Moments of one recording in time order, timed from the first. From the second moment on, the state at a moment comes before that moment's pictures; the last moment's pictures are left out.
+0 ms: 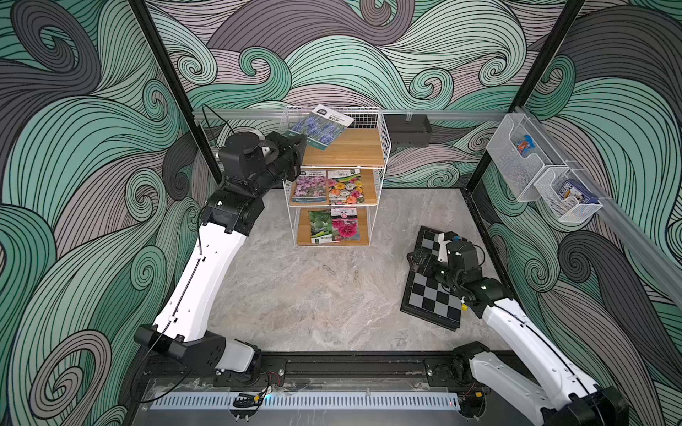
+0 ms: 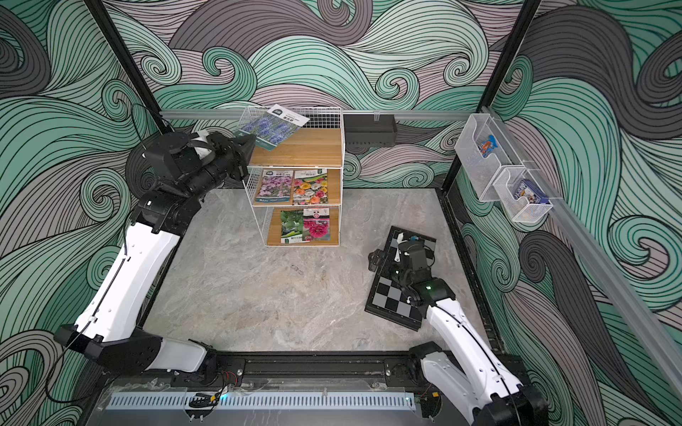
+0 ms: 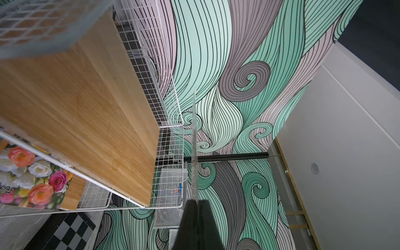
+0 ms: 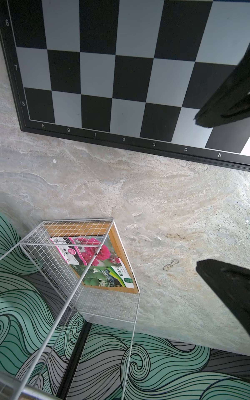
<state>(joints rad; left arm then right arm) -0.35 1.42 1.85 -0.40 0.16 -1.48 0.27 0.91 0.66 -0.47 -0.07 0.62</state>
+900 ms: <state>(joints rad) -0.41 1.04 1.09 -0.45 0.59 -1.50 0.09 1.03 0.81 -0.54 -0.14 0.55</state>
